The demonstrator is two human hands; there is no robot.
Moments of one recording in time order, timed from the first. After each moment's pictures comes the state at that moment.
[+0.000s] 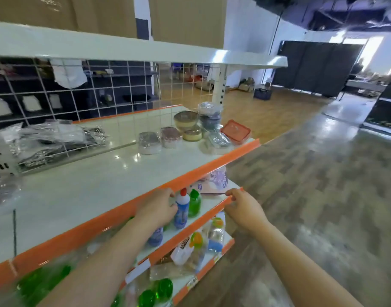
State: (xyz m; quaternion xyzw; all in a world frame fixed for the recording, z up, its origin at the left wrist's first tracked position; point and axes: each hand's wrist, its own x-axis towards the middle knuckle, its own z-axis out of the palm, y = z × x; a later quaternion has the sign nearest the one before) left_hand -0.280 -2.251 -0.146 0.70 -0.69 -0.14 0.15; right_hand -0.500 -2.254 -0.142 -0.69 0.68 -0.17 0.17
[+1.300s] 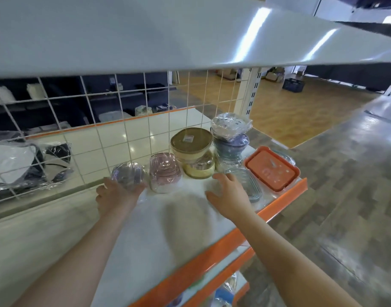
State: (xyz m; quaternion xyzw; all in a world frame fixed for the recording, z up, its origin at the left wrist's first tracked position) left_hand -0.222 -2.566 -0.176 0.87 -0.29 -0.19 0.34; right_hand -0.462 -2.581 -0.143 -0.75 0.61 -0.18 0.19
